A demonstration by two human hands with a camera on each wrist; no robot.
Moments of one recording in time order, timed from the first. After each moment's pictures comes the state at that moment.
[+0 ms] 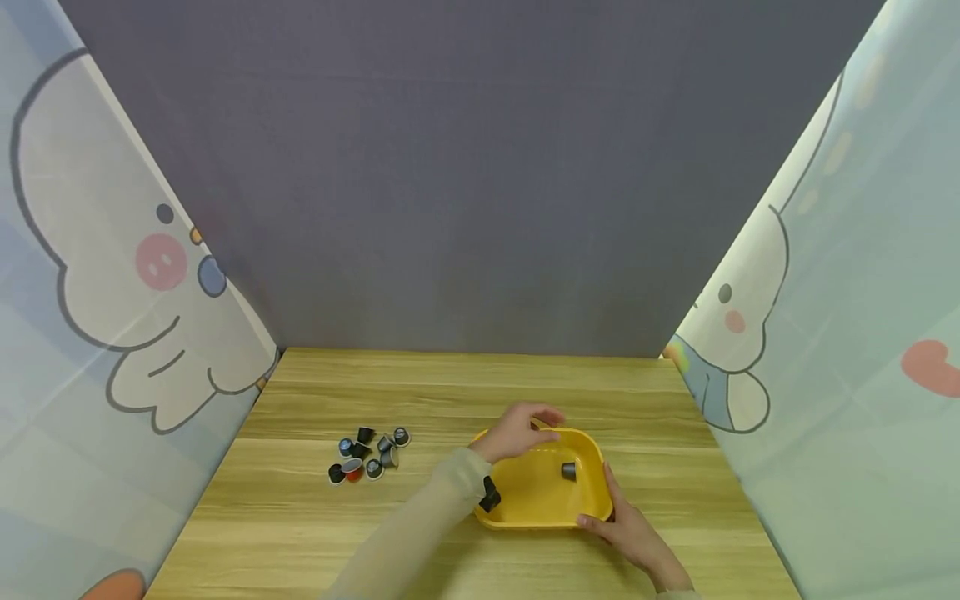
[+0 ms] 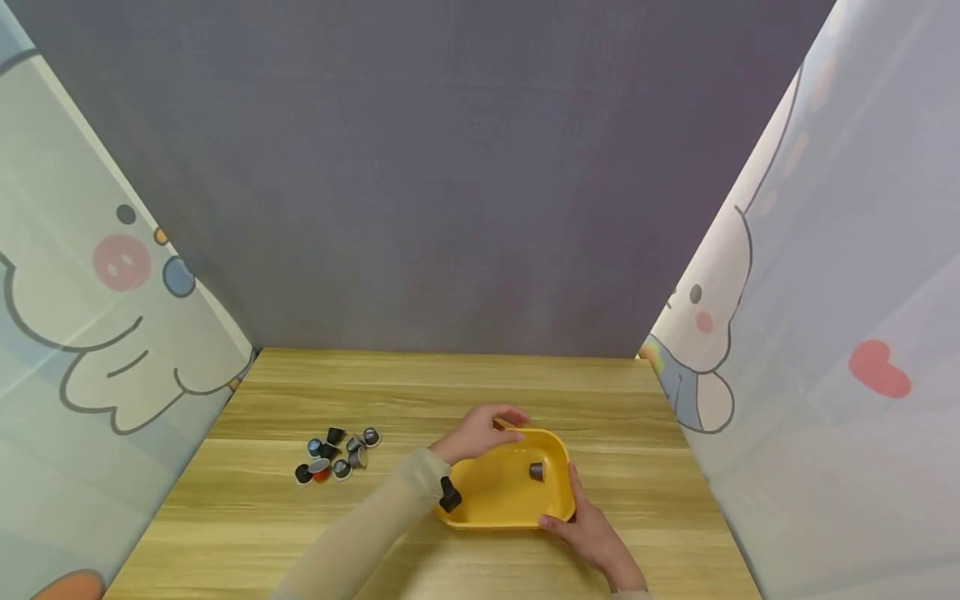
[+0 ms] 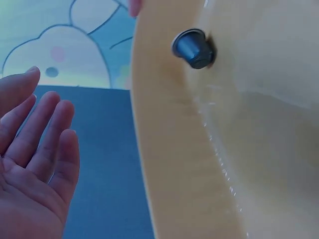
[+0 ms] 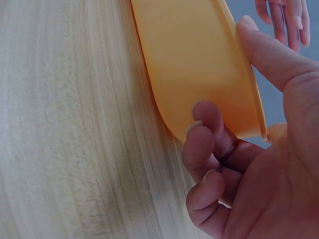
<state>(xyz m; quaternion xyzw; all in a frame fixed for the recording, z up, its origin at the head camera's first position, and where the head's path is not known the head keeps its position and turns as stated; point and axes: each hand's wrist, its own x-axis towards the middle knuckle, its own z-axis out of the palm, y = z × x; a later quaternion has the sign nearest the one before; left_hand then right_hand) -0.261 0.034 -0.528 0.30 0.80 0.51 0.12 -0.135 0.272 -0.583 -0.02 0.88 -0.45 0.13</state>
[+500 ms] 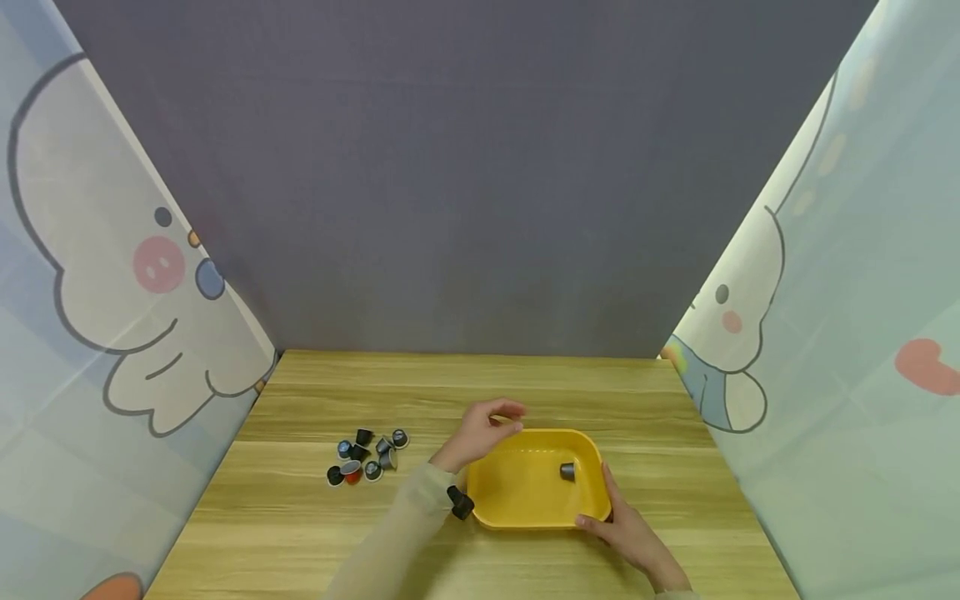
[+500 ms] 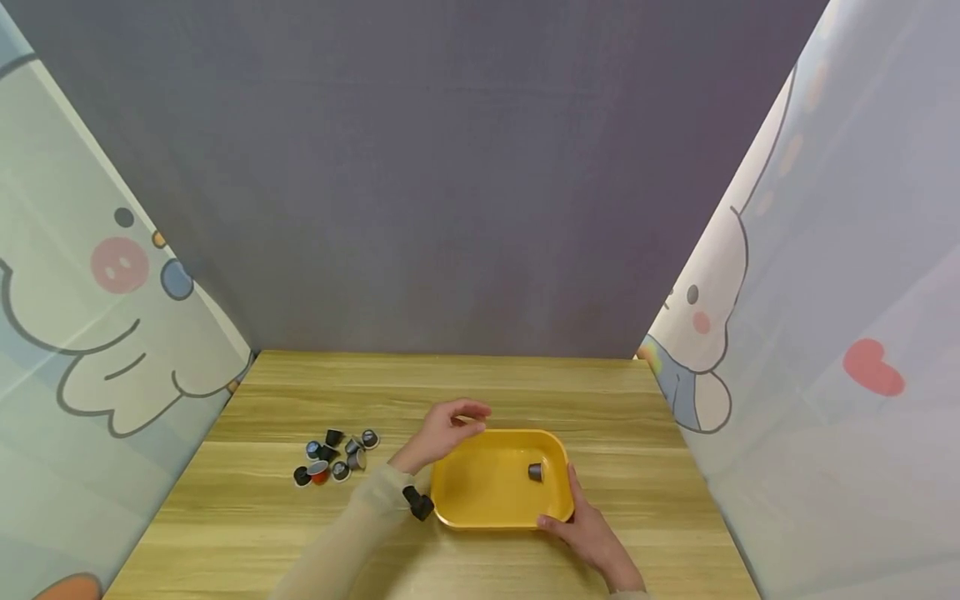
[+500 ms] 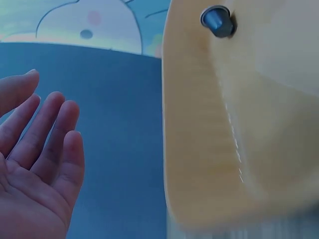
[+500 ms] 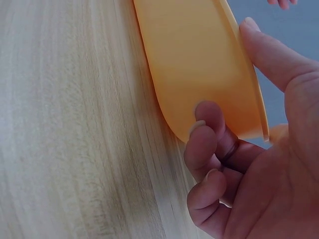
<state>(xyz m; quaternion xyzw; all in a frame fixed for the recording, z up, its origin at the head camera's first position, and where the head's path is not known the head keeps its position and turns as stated) -0.252 -0.020 -0.528 0.25 0.78 0.58 0.05 -0.133 0.273 -0.585 -0.02 0.88 -0.46 0.12</state>
